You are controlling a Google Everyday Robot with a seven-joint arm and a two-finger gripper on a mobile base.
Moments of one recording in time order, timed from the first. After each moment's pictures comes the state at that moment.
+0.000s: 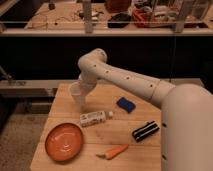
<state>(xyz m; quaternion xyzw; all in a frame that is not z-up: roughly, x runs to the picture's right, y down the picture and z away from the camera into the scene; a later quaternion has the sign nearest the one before) -0.118 0.011 0.802 -0.14 -0.26 -0.40 0.86</state>
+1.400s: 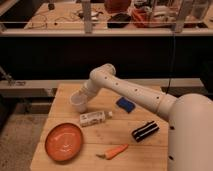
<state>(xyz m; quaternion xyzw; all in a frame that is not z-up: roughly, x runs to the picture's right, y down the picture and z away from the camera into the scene) -0.128 0.037 0.835 -0.08 -0.33 -0.40 0.85</state>
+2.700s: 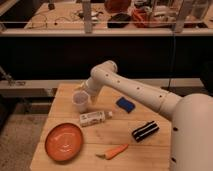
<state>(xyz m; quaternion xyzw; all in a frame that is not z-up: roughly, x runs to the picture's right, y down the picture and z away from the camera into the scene) -0.122 0.035 0.831 -0.10 -0.32 -0.41 0.85</state>
